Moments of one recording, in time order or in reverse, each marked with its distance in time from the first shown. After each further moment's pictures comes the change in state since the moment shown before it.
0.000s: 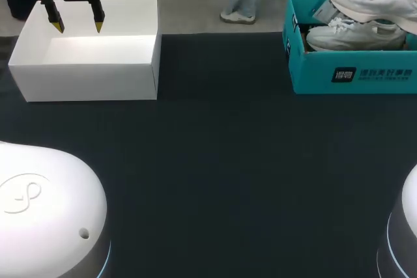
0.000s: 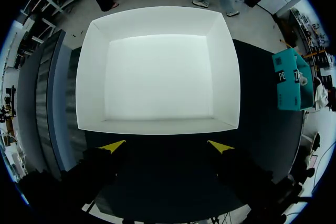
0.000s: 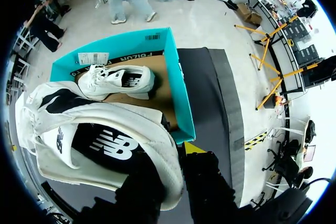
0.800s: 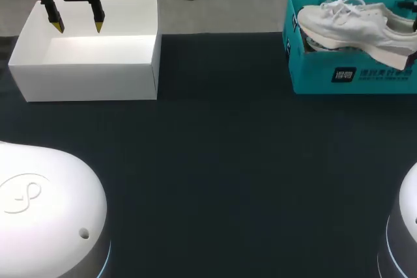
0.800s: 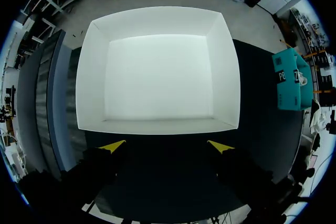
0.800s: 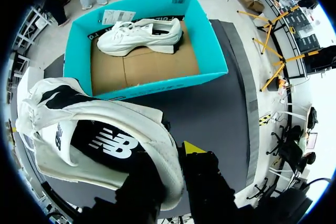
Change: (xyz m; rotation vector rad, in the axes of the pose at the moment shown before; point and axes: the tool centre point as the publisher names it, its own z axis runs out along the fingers) left arm 0.000 0.000 0.000 0.000 0.000 0.000; right arm 0.085 -0.138 -0.025 0.118 0.017 0.005
